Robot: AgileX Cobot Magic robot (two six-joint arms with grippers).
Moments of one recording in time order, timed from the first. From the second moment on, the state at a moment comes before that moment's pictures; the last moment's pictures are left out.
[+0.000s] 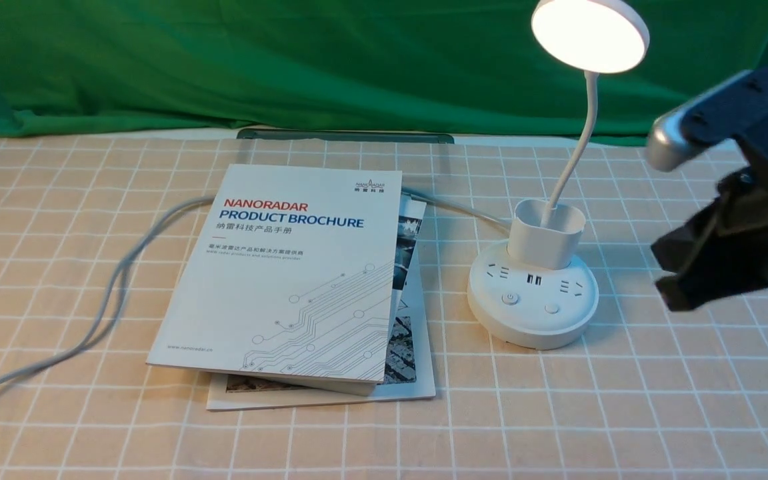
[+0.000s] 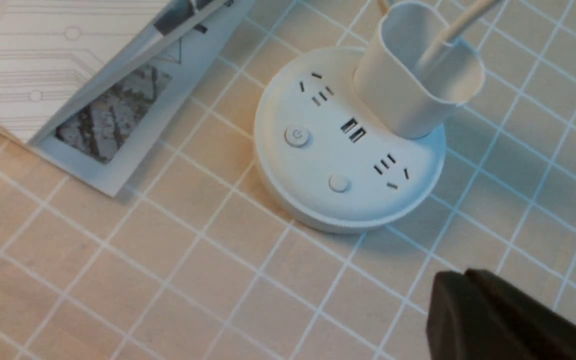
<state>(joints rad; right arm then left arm) 0.38 1.16 -0.94 0.09 0.65 -0.29 -0.03 0.00 0.01 -0.03 0.22 -0.02</state>
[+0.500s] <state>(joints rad) 0.38 0.45 -0.61 0.09 0.53 -0.23 -0.03 0.00 0.01 -0.03 0.22 -0.02</state>
